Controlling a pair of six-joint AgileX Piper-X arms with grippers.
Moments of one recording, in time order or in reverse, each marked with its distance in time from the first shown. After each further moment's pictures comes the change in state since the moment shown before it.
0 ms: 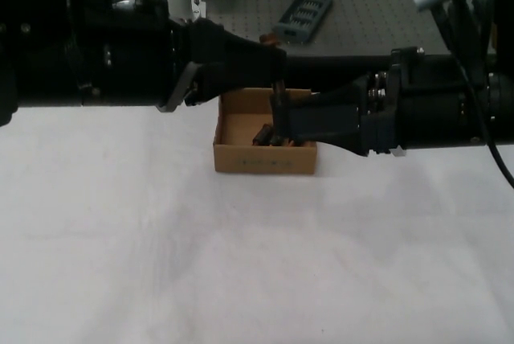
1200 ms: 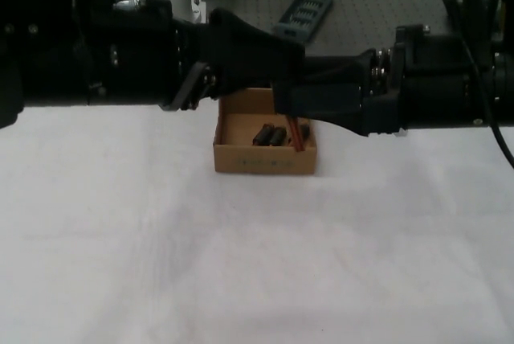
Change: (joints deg) left arm 0.0 0.3 -0.4 -1.2 -2.7 -0.4; right arm -0.1 0.0 -1.9 -0.5 0.3 -2.2
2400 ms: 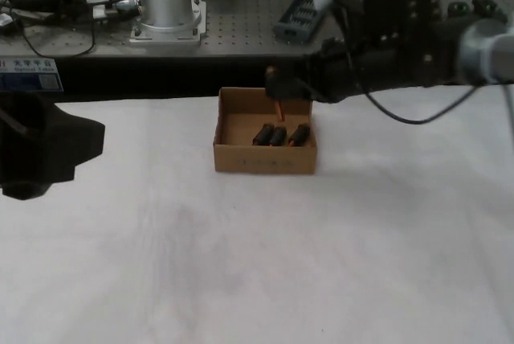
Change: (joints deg) left arm 0.0 -28.3 0.3 45.3 -39.2 19.1; right arm -9.9 56.7 -42.6 10.5 9.3 6.3
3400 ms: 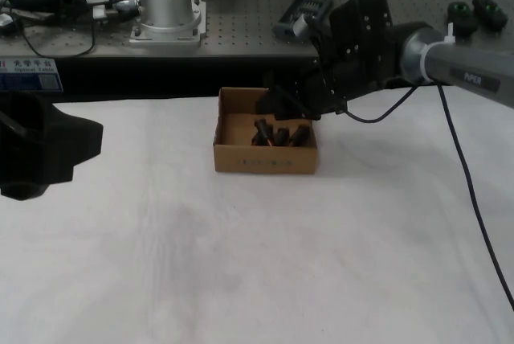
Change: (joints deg) left arm 0.0 0.0 0.0 0.1 -0.1 0.5; right arm 0.0 7.2 -15.7 14.3 0.1 -0.8
